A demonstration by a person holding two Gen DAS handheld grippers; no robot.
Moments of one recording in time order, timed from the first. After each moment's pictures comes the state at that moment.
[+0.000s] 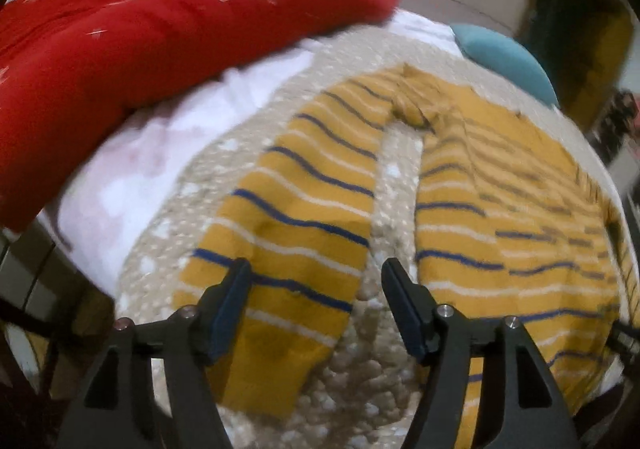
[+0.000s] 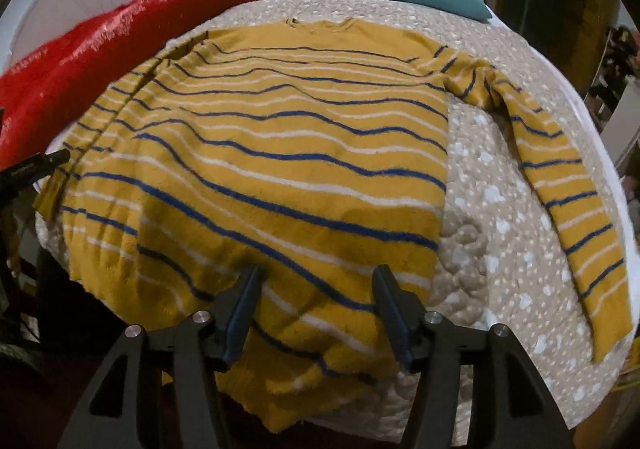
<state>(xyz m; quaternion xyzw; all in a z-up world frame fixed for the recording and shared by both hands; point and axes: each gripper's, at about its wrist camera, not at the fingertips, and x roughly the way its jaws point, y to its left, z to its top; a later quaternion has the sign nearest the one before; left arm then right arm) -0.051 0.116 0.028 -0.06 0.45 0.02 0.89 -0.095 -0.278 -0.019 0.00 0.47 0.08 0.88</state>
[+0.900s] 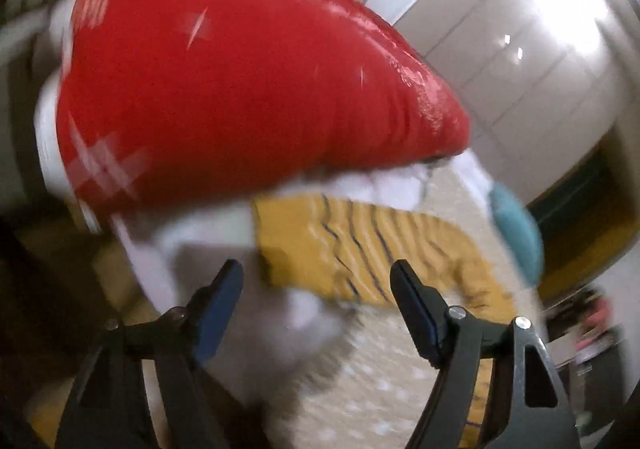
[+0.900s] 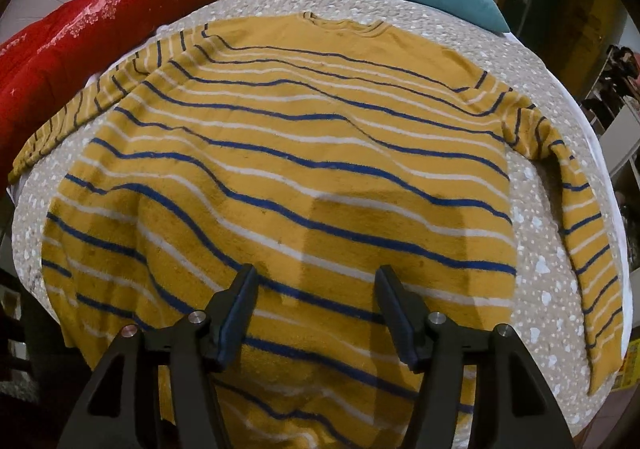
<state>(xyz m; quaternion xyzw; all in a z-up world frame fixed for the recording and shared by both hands) -0.087 0.325 0.039 -0.38 0.32 0.07 0.86 -0.032 -0.214 -0.017 -0.03 0.49 0.05 0.87</state>
